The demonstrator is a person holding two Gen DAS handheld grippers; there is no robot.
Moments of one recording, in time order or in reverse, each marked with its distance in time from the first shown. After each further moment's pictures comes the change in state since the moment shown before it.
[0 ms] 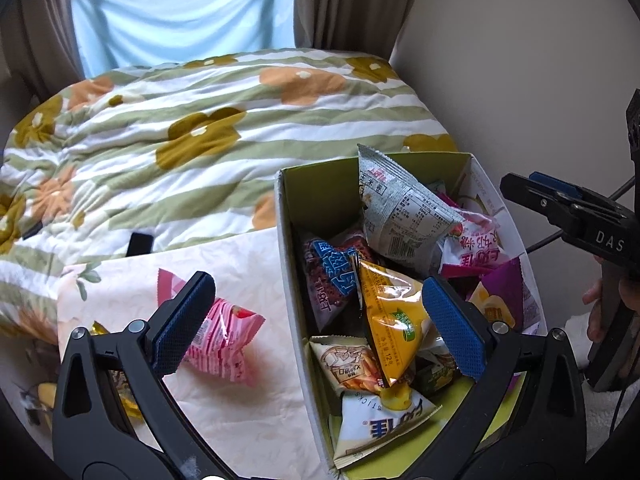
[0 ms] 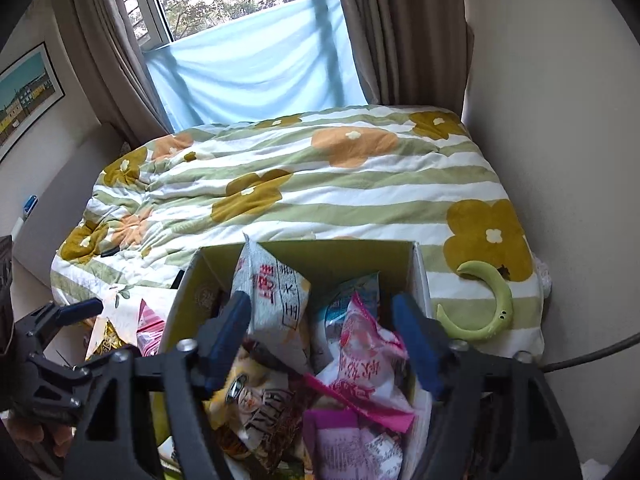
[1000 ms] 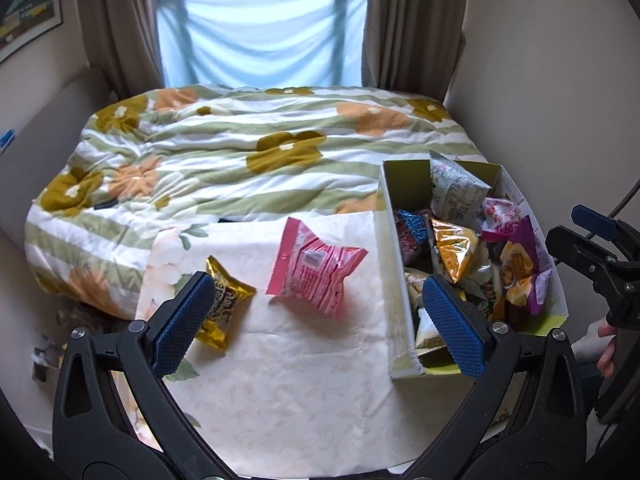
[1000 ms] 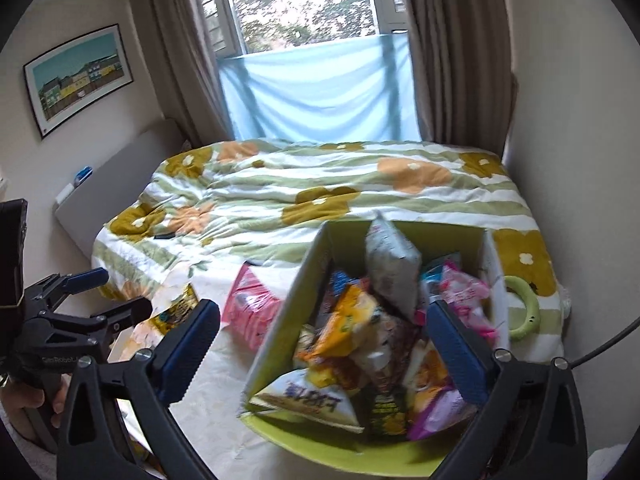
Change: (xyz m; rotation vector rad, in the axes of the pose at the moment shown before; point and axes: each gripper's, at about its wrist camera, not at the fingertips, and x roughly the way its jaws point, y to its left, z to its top) left arm -0.135 0.058 -0.102 -0.119 -0.159 0.193; right arm -0.086 0.113 -0.078 -0.143 -0.121 0.128
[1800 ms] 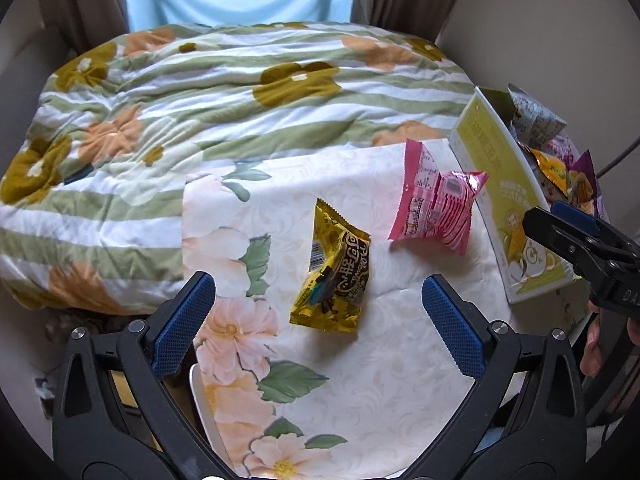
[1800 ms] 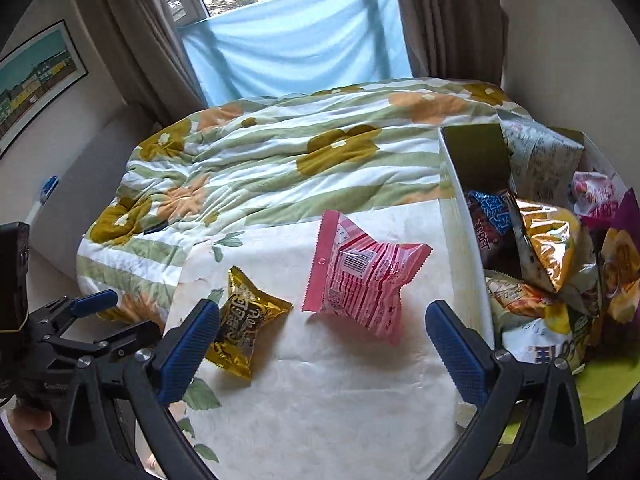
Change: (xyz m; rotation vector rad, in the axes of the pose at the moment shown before) left arm 0.116 0.199 -0.024 0.097 0.231 -0.177; right arm 0.152 0.152 -0.035 0.221 0.134 -0.104
